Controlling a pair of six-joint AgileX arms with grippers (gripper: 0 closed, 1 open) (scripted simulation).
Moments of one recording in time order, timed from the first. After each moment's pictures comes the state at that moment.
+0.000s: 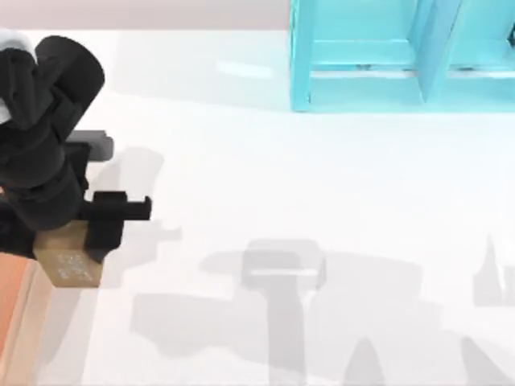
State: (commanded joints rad) left arm -0.32 1.60 1.14 -1.11 0.00 -0.30; right arm 0.00 0.00 0.00 0.00 0.00 0.00
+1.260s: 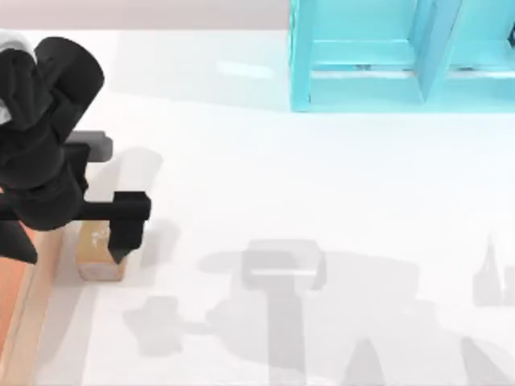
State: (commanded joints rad) left arm -0.32 1.60 1.14 -1.11 0.00 -0.30; right arm 0.00 0.00 0.00 0.00 0.00 0.00
